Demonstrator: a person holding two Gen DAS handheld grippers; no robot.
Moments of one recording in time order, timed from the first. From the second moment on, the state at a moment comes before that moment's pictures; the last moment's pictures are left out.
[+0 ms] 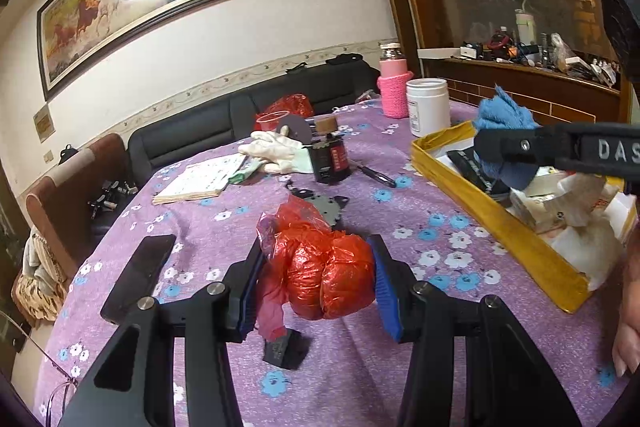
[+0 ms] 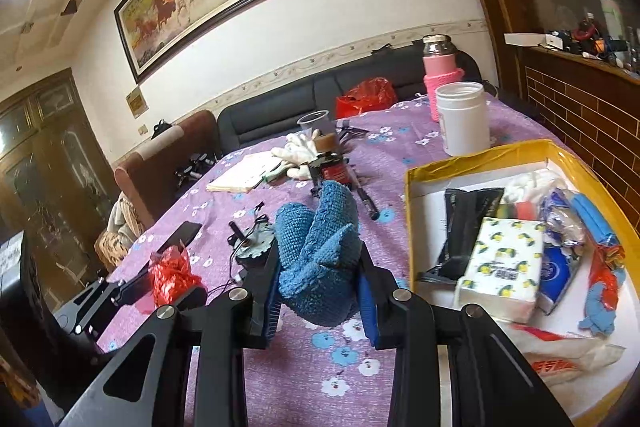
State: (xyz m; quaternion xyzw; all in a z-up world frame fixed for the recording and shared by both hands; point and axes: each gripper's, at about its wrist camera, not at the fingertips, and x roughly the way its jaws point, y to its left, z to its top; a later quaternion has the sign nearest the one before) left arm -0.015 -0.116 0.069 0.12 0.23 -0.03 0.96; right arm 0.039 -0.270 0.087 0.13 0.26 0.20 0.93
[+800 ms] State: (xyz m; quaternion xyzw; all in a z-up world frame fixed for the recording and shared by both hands) left arm 0.002 -0.246 0.075 0.13 0.28 -0.19 0.93; right arm 0.049 -0.411 0.064 0.28 0.27 0.03 0.92
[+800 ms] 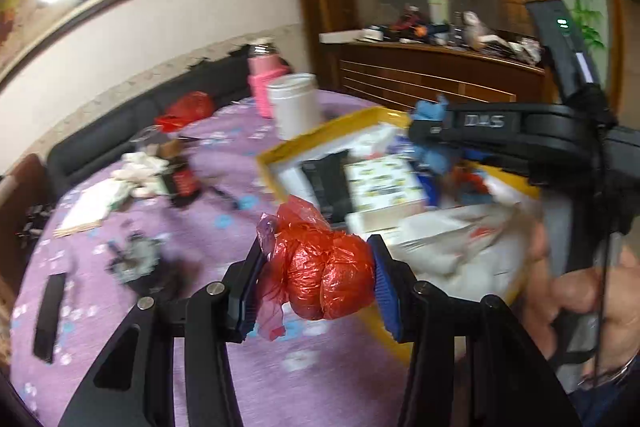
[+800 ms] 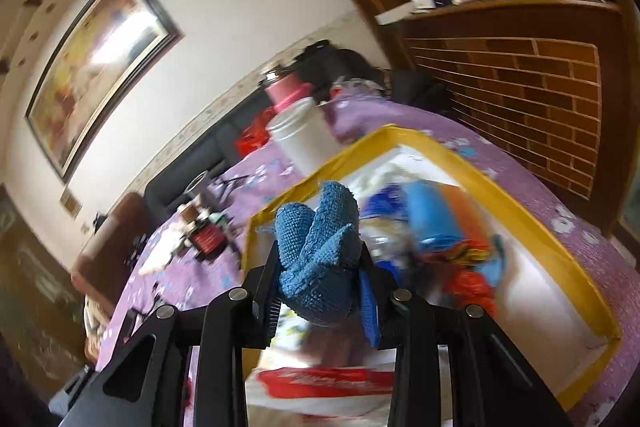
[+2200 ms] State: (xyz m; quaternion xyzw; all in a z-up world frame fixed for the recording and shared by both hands) left arm -0.011 -0.252 0.063 0.10 0.33 -0.26 0.90; right arm 0.026 -0.438 0.076 0.26 0.22 -0.09 0.94
